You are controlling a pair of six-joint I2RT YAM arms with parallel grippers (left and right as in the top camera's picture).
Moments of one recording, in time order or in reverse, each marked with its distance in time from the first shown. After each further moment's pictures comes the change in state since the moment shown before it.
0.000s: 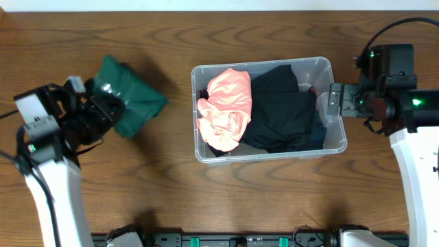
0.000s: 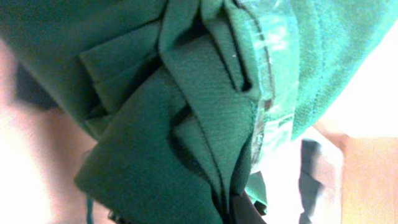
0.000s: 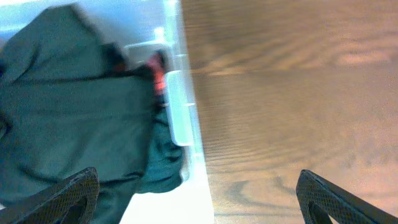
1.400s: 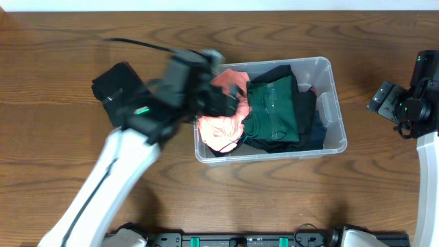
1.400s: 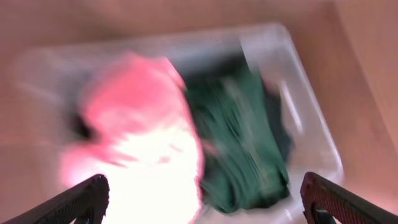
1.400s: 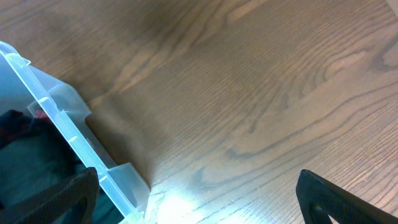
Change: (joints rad) left arm -0.802 0.180 0.301 0.024 -0.432 0.011; right arm -0.229 -0.026 -0.002 -0.043 0.118 0.200
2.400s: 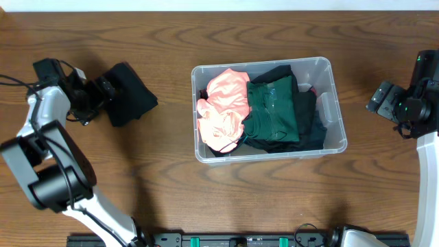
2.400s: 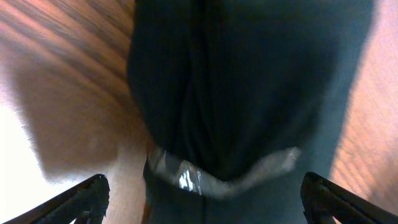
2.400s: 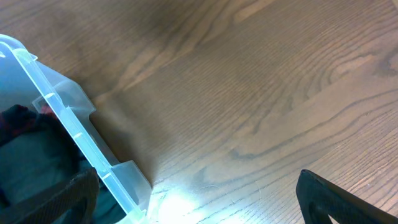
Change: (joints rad) left arm 0.884 0.692 -0.007 0.121 0.208 0.137; right arm 0.000 0.000 0.000 0.003 -0.019 -0.022
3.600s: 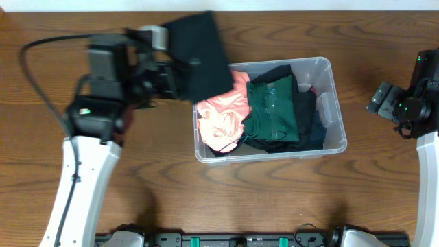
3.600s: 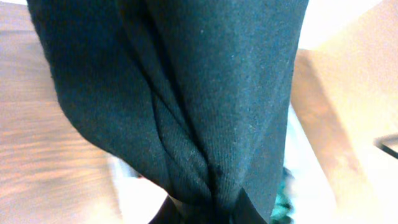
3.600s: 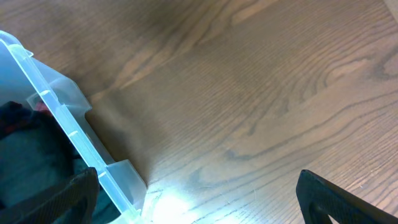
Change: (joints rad) left arm -0.642 -0.695 0.005 -0.037 0.111 -0.040; right arm 0.000 0.000 0.000 -0.003 0.012 -0.024
